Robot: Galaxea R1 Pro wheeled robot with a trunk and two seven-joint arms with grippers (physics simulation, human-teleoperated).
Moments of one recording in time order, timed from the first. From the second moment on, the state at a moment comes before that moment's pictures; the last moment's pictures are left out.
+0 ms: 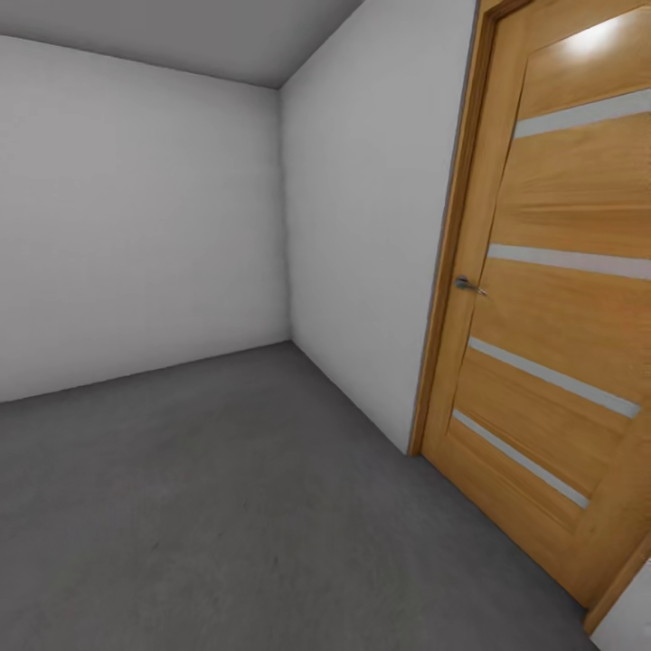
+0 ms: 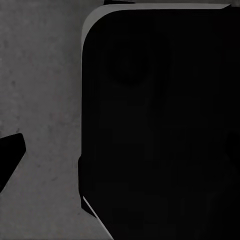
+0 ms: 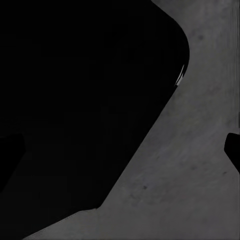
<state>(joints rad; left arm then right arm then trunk) 0.00 0.02 0.01 -0.03 0.05 -0.02 0.00 0.00 -0.01 0.55 0.00 -0.03 -0.05 0.00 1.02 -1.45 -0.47</state>
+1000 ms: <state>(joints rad) 0.00 0.02 0.01 -0.03 0.05 -0.02 0.00 0.00 -0.01 0.55 0.00 -0.03 -0.05 0.00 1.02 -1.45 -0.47</state>
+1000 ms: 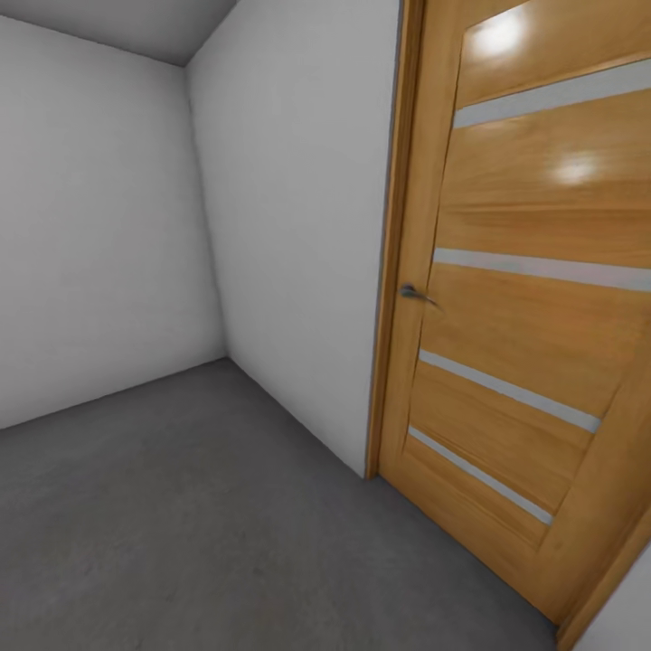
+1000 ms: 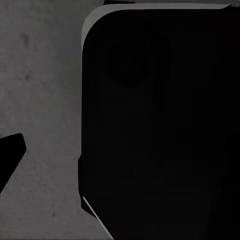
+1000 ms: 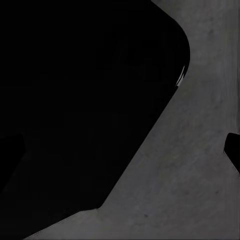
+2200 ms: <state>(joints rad) 0.00 0.02 0.01 -0.03 0.11 -0.07 0.00 0.00 -0.01 0.55 0.00 -0.03 -0.05 0.00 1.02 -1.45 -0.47</state>
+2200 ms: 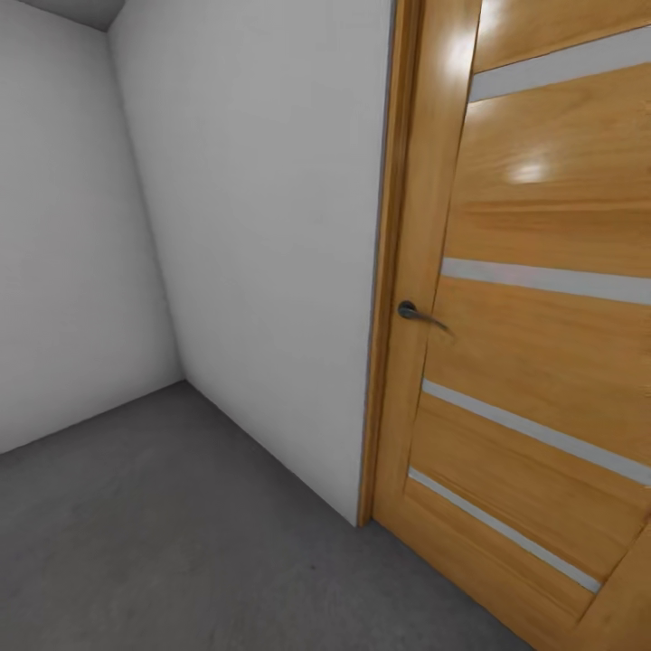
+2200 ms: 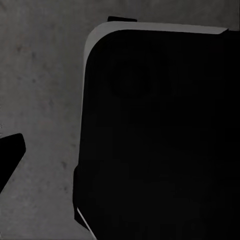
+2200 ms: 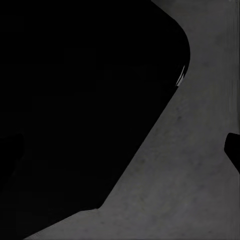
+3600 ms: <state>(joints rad) 0.00 0.01 0.01 -0.03 0.11 -0.10 0.01 0.00 -0.01 0.55 0.00 -0.03 -0.05 0.00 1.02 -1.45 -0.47</state>
